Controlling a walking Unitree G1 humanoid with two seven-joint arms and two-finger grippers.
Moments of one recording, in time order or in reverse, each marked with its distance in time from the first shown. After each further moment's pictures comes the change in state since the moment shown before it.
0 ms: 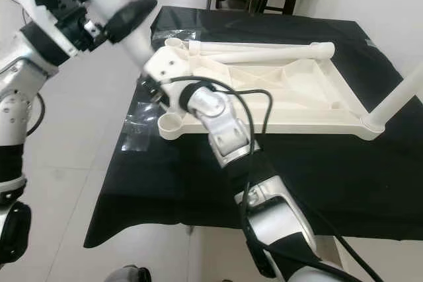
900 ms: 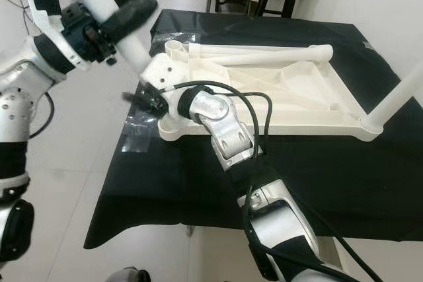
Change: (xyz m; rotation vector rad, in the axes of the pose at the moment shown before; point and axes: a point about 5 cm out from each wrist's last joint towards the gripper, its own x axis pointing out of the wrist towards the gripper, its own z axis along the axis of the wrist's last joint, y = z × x) left arm -0.005 -0.010 -0.012 -0.281 0.062 -0.356; right arm -0.009 0.007 0.004 0.024 -0.119 0.231
